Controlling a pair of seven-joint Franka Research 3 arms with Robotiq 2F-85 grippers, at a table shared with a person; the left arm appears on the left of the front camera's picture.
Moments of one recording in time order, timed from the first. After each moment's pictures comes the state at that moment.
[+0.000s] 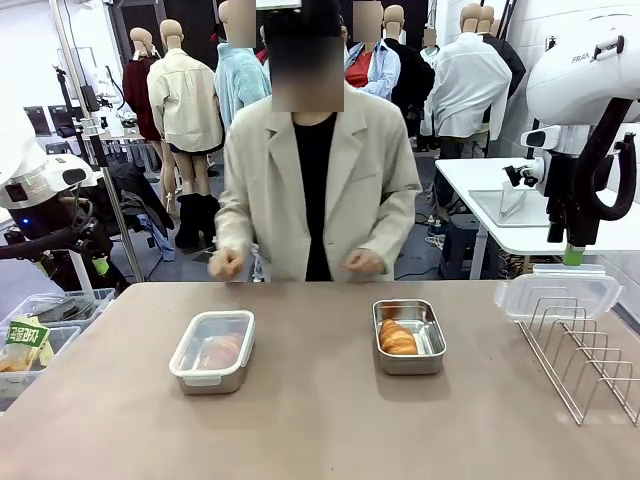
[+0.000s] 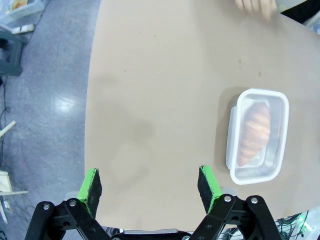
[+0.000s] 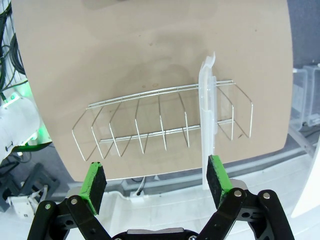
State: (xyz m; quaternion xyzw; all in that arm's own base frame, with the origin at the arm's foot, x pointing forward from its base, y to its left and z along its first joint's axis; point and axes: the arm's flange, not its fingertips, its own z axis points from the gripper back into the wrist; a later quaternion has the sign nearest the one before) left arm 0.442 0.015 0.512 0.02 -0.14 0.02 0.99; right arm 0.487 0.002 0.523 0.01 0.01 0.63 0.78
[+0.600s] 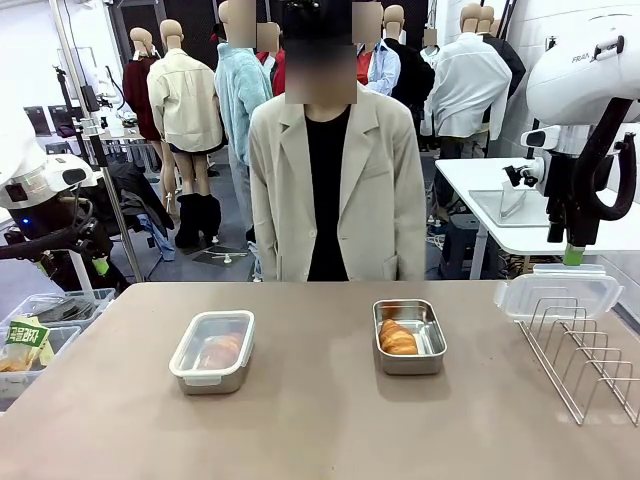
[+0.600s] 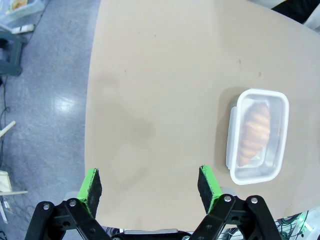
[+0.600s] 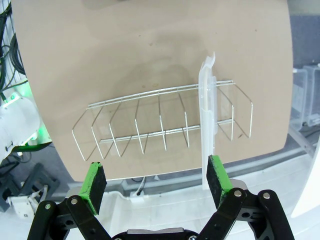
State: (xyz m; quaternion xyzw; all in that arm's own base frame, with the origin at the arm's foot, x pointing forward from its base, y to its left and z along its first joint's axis) left arm 0.442 0.015 0.512 0.02 -0.14 0.02 0.99; right arm 0.487 0.002 0.523 0.01 0.01 0.63 0.78
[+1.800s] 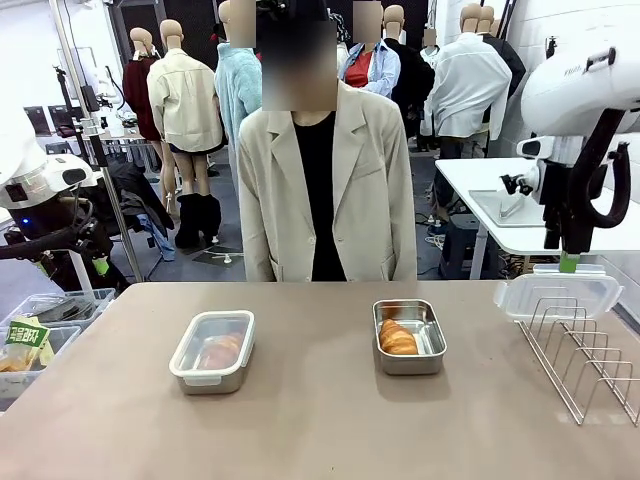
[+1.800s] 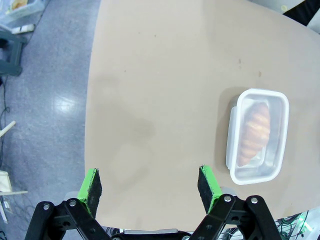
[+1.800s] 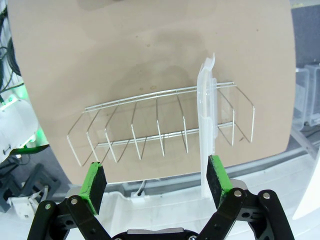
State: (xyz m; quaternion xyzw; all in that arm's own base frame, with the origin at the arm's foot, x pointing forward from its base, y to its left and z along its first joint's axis) left arm 0.442 0.015 0.512 0.02 -0.14 0.02 0.99; right arm 0.495 0.004 0.503 0.01 0.01 0.63 0.78
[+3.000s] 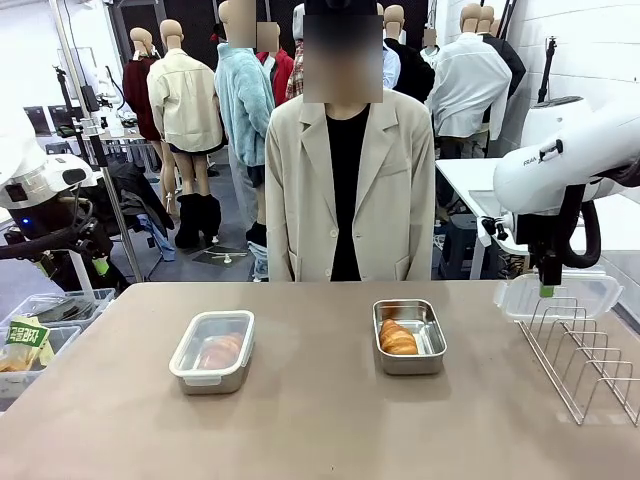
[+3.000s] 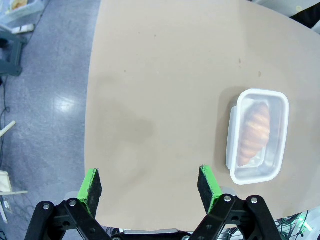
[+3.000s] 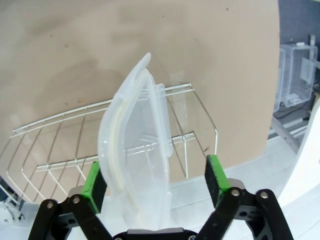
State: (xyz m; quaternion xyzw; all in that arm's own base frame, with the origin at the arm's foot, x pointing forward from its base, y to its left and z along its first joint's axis) left arm 0.442 0.015 0.512 0.02 -0.14 0.02 0.99; right arm 0.549 0.010 0.418 -0.09 0.01 0.63 0.77
